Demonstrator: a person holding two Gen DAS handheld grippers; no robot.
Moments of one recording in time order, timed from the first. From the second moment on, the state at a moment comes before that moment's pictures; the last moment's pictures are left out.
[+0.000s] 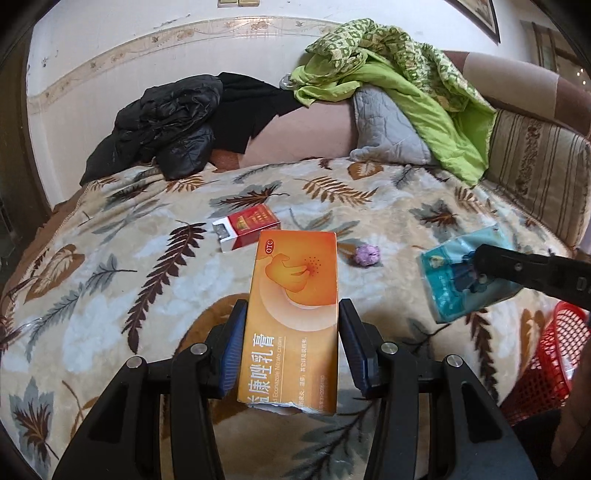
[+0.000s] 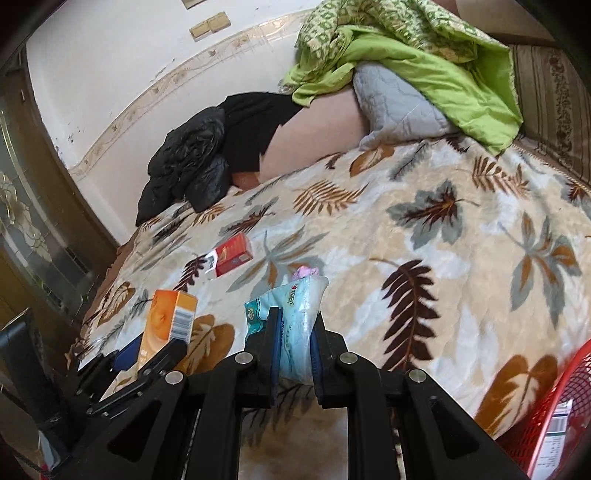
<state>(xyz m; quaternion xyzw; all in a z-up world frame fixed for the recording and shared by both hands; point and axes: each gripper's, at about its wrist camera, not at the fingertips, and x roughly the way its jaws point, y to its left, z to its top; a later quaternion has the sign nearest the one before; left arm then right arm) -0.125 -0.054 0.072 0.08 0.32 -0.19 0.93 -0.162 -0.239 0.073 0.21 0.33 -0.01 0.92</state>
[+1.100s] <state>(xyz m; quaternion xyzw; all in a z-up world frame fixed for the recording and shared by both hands) -0.117 -0.053 0.064 0.09 0.32 -0.18 0.92 -0.162 -0.242 0.071 0.22 0.33 0.00 0.92</state>
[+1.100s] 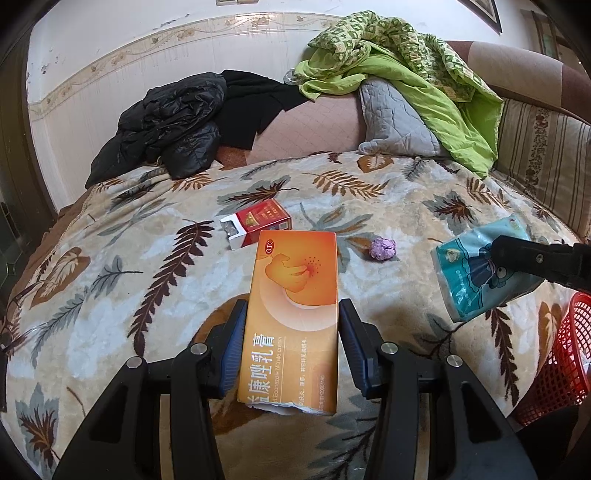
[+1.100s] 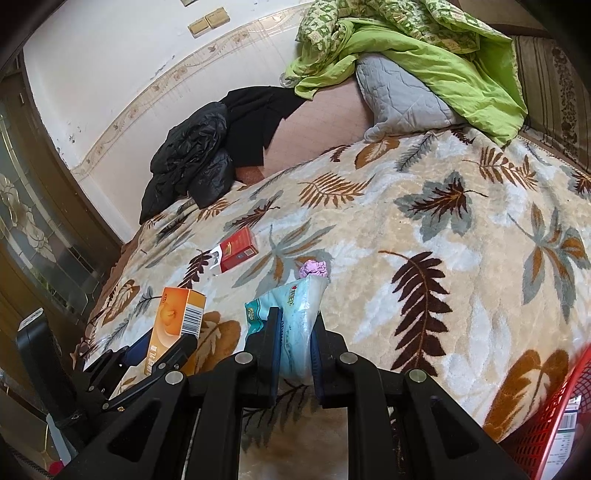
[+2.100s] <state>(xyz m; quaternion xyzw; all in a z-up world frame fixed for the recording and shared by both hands) -0.272 -0.289 0.110 0.14 0.38 -0.55 0.74 -0.417 -0.451 0.088 0.33 0.29 -0.26 0.86</state>
